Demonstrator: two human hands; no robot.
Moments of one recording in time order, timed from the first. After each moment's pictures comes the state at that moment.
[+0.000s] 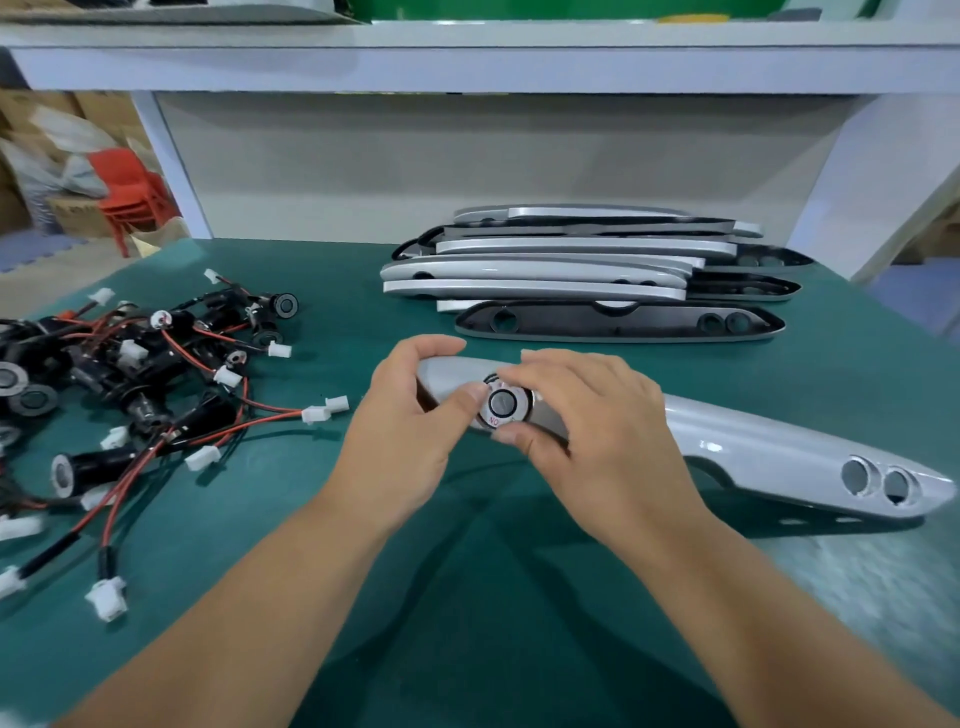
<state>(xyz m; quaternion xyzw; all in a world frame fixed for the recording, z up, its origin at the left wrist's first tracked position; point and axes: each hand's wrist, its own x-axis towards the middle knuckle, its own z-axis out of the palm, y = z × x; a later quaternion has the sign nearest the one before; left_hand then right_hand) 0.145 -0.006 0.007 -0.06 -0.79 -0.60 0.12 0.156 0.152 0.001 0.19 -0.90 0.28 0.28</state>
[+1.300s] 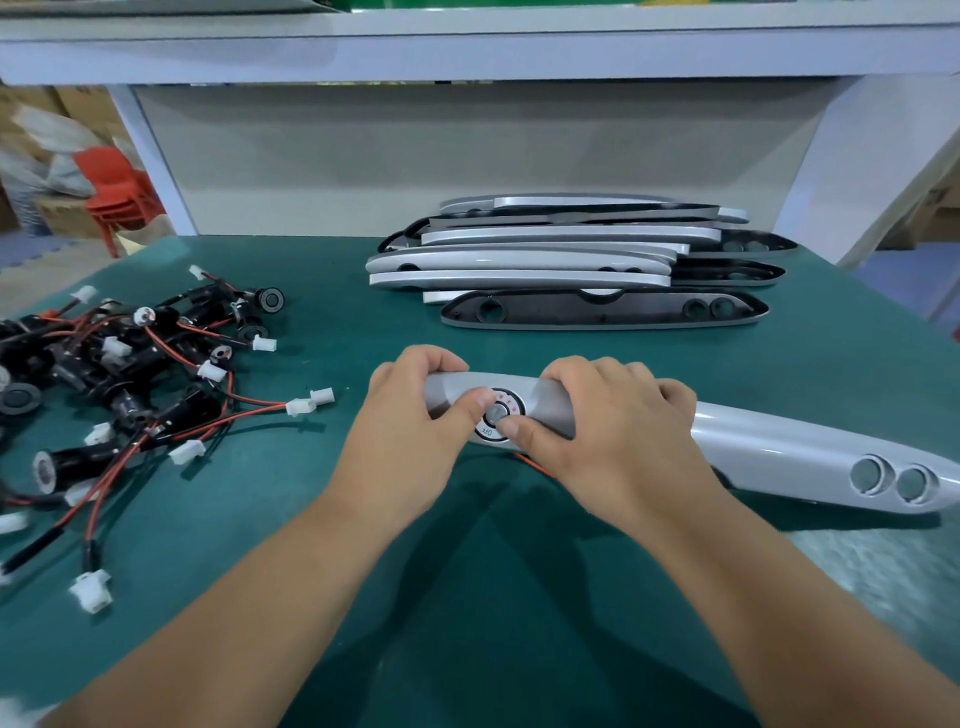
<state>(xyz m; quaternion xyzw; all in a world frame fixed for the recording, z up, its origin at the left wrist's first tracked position) 0.148 0.004 -0.001 -0.04 -0.87 -0.48 0.11 0.157 0.170 0.002 0.07 -0.97 0.14 0.18</state>
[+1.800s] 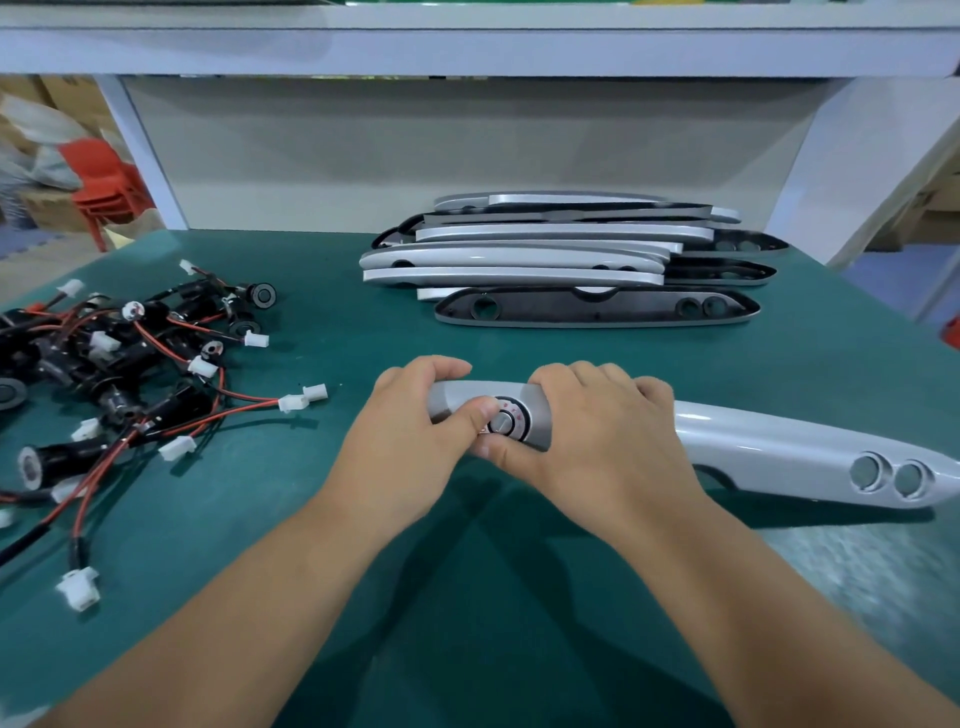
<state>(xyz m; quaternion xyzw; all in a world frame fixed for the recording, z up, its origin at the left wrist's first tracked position) 0.153 0.004 -0.003 -0.05 -0.89 -0.45 0.09 0.160 0.164 0.001 0.09 -0.97 0.10 0.18</state>
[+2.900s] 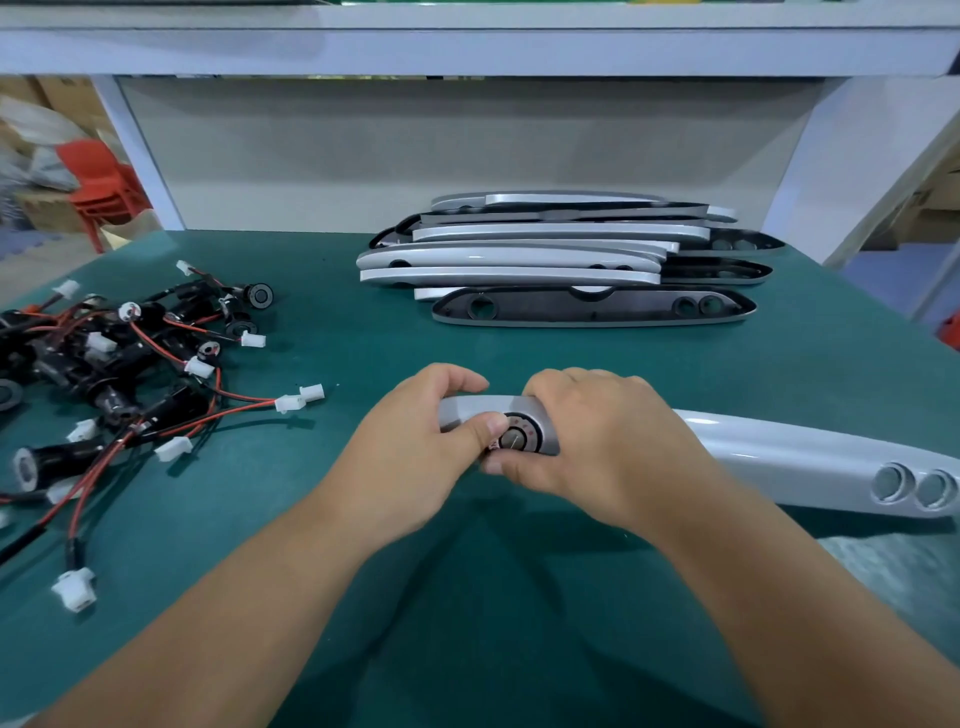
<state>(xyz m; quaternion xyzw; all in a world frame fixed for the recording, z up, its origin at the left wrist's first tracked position) 0.159 0.005 0.004 -0.10 -0.89 -0.44 0.04 0.161 0.175 0.017 0.19 -0.98 0.06 0.10</state>
